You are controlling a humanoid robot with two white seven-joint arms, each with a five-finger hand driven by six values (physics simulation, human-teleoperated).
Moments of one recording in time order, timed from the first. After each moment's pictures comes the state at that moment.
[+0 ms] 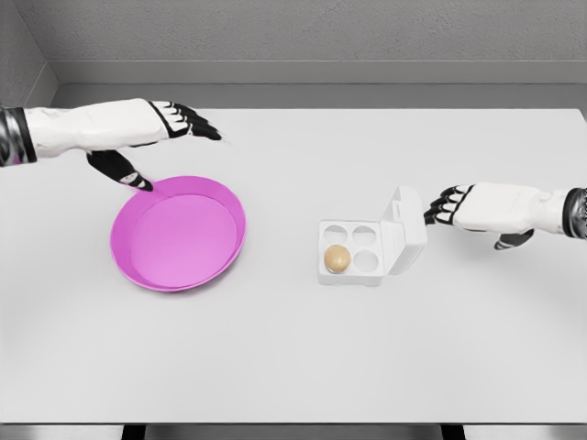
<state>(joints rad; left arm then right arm) -0.93 0.91 -0.90 -1.41 -0.05 -0.61 -0.47 -0.56 -0.94 0.61 -1.55 0.51 -0.61 0.61</state>
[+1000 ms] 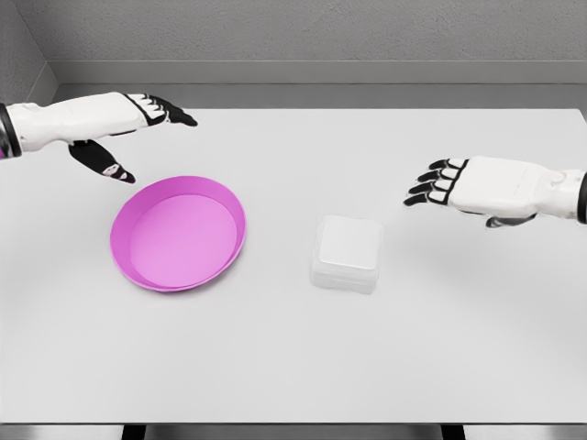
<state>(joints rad) -0.92 0.89 -0.88 -1.31 -0.05 -0.61 -0.47 -0.53 -0.98 0.46 -1.68 0.46 -0.61 0.61</state>
